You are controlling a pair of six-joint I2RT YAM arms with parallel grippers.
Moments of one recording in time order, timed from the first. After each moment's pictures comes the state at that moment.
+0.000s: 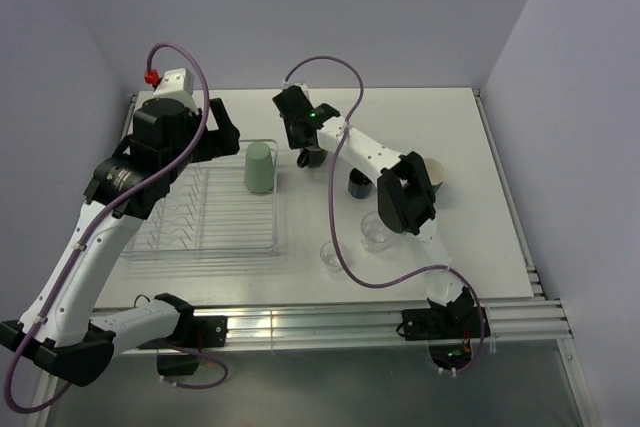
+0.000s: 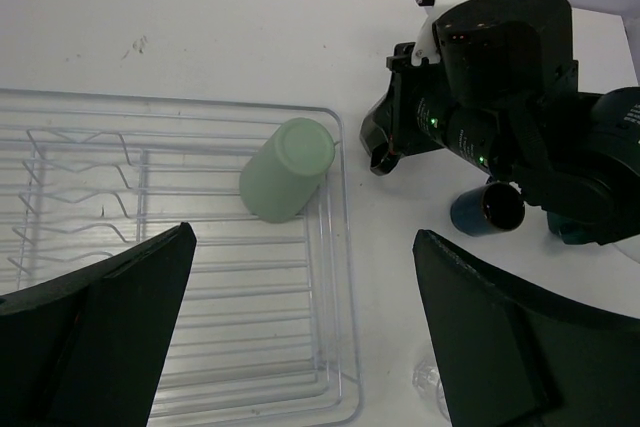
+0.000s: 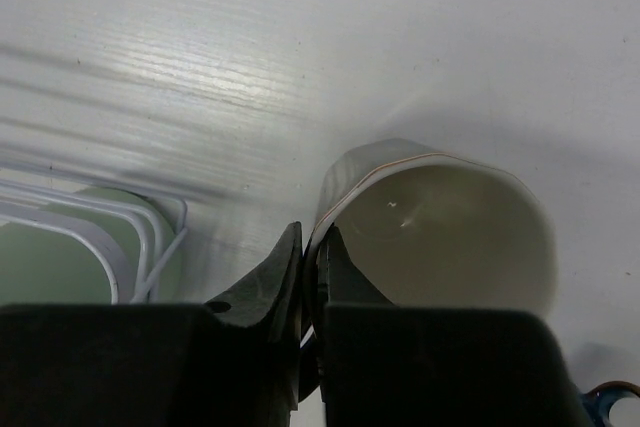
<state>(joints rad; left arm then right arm) -0.46 1.11 1.46 -0.78 -0.26 -0.43 0.68 2.32 2.15 -0.71 0.32 0.34</state>
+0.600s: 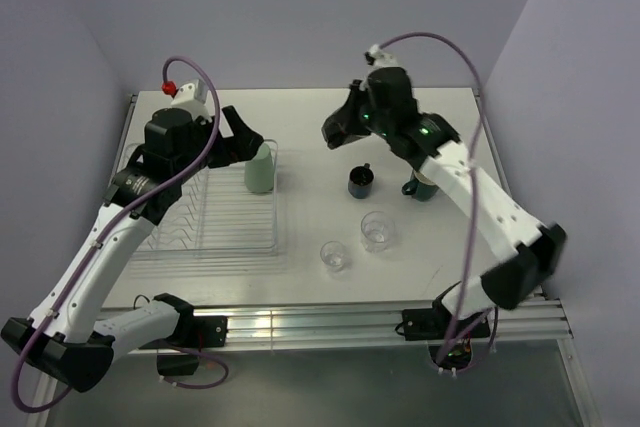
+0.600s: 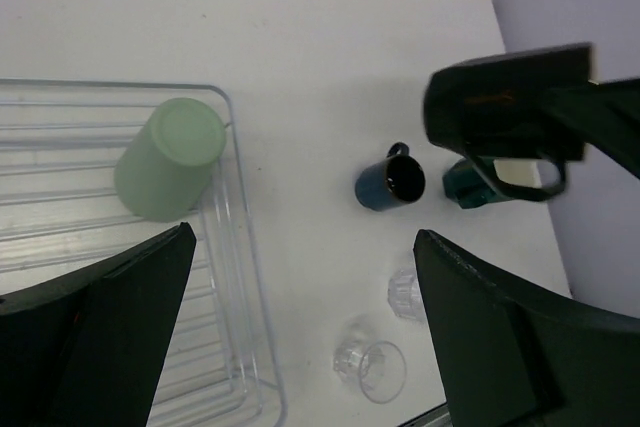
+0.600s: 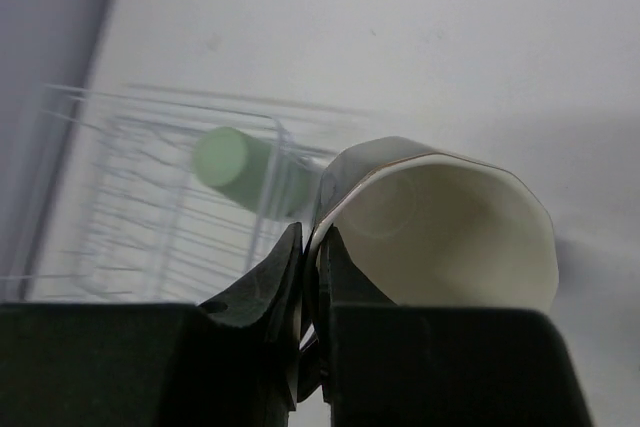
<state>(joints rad) -0.45 1.08 1.28 -0.57 -0.04 -0.52 0.60 1.59 1.67 -0.61 0.15 0.47</state>
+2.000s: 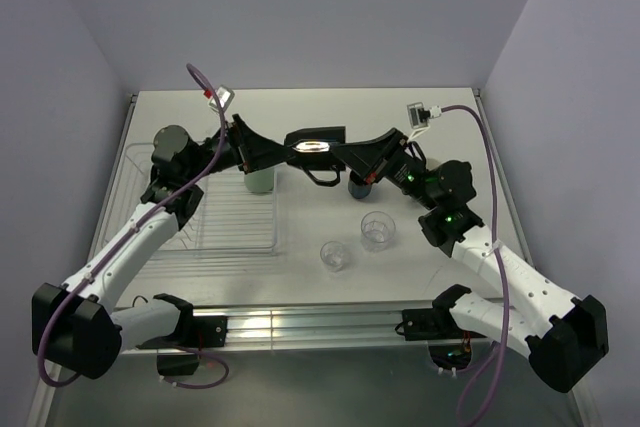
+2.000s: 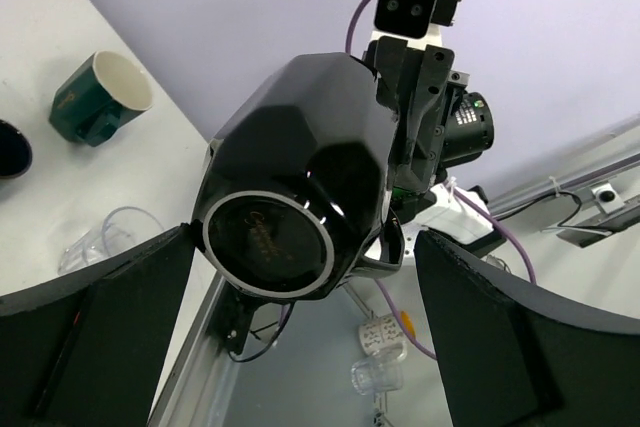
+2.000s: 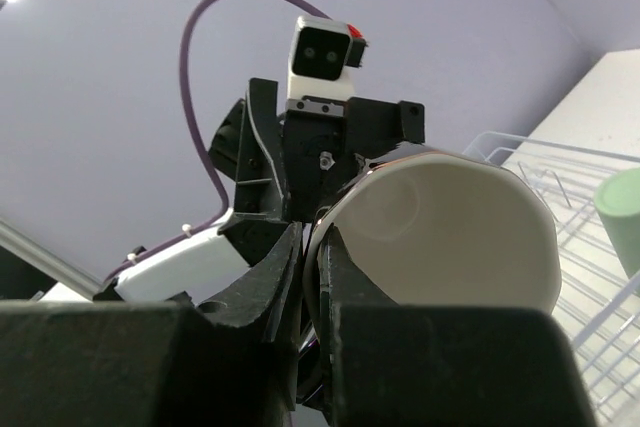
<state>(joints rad) -0.37 1.14 0.89 0.44 0.87 -1.11 0.55 0.95 0.72 0.61 -0.39 1.04</state>
